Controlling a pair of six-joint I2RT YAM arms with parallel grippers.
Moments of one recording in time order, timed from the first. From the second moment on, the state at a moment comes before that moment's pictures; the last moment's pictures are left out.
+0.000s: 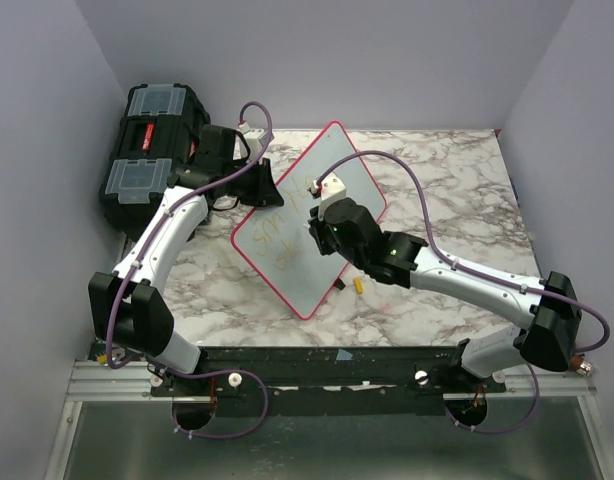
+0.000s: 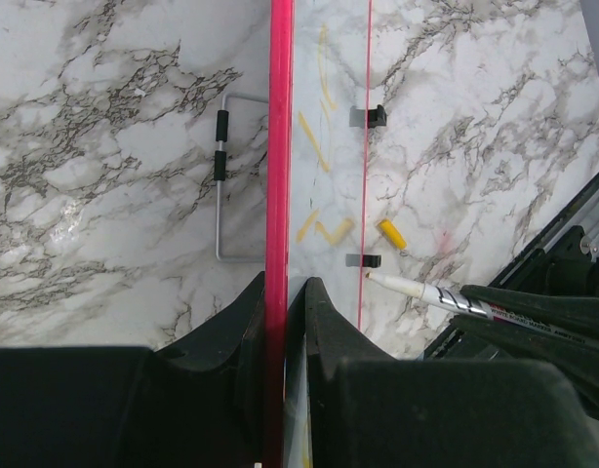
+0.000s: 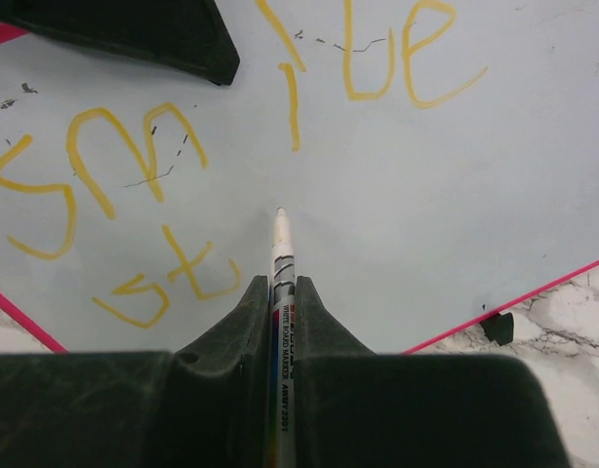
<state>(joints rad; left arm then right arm) -0.28 1.52 1.43 -0.68 0.54 -0.14 1.02 1.43 1.19 -0.23 0.42 0.21</state>
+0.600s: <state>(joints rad) -0.28 1.52 1.43 -0.68 0.54 -0.14 1.01 1.47 1.19 -0.23 0.32 0.21</state>
